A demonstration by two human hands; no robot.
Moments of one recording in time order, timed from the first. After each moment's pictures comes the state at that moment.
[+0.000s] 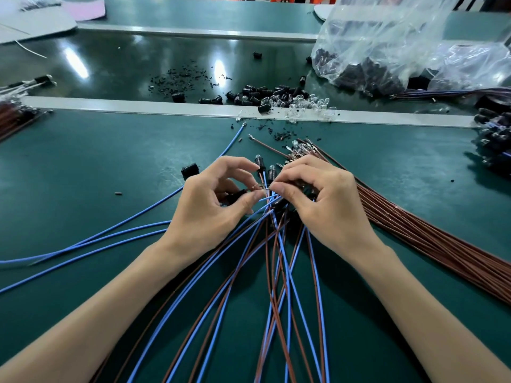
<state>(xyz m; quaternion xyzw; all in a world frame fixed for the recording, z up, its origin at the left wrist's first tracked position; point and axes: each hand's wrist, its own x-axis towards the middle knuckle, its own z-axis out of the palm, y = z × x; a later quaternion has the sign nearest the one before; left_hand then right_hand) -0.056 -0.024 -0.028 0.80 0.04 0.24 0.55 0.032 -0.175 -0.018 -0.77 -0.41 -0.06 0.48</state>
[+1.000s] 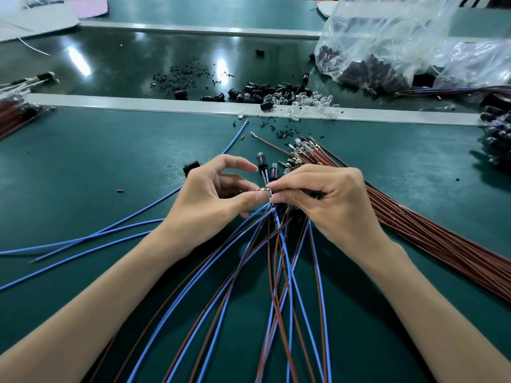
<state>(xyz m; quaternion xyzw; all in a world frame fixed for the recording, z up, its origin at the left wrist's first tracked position) -0.056 -0.020 -0.020 0.73 0.09 0.14 0.67 0.038 -0.179 -0.019 -0.71 -0.49 -0.05 0.51</state>
